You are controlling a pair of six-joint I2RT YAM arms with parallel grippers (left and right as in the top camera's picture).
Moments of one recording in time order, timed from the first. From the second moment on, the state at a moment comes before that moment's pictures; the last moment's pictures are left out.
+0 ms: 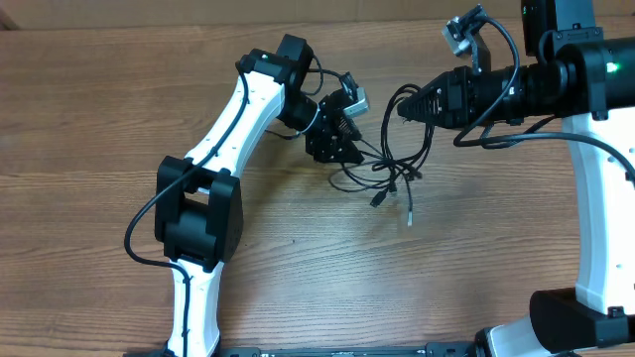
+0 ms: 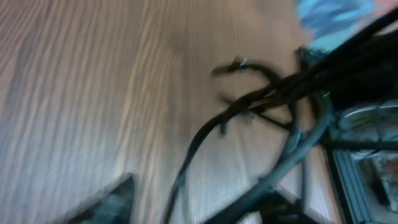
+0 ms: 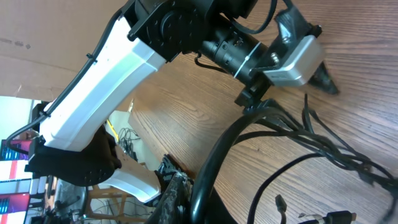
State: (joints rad) left arm -0.36 2.23 1.96 -1.23 0.98 0.96; right arm 0.10 1.69 2.11 -1.56 -0.91 0.01
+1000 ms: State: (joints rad) left arm 0.02 1.89 2.28 -1.35 0.29 -0.05; right arm -0.04 1.84 2.08 -1.52 0.00 0.68
